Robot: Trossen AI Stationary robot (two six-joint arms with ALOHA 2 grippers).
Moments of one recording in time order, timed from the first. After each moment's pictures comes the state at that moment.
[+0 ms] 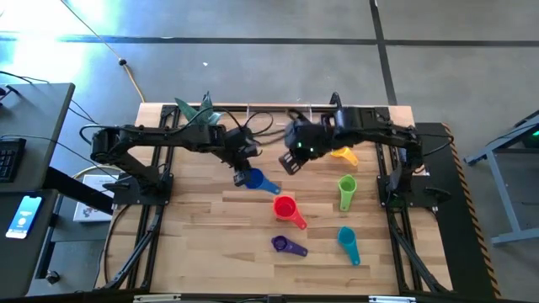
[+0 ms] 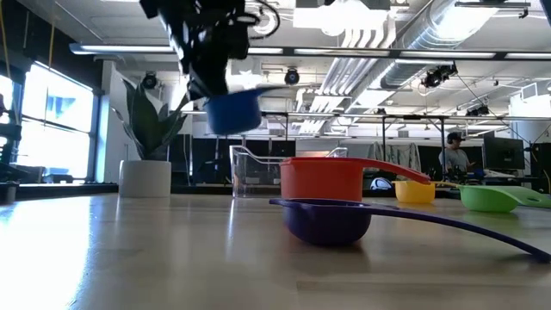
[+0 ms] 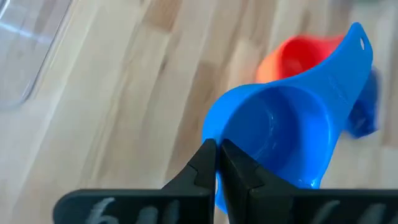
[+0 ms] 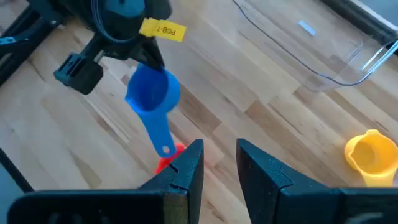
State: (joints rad) left arm 0.17 1.51 1.16 -0.69 0.14 -0.19; right arm 0.06 1.88 2.32 -1.57 0.25 0.84
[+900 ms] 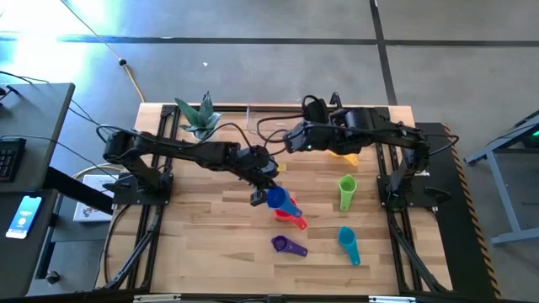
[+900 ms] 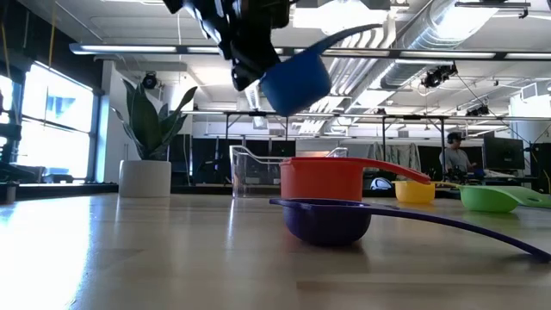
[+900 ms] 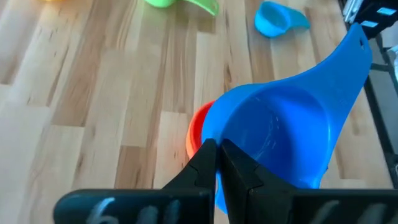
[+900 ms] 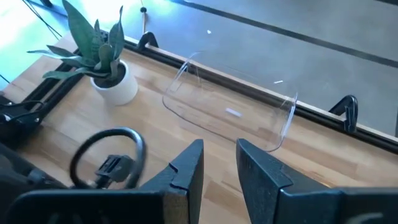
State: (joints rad) left arm 0.00 1.66 1.24 -0.39 0.13 -0.15; right arm 0.08 1.83 2.32 -1.57 0.70 1.00
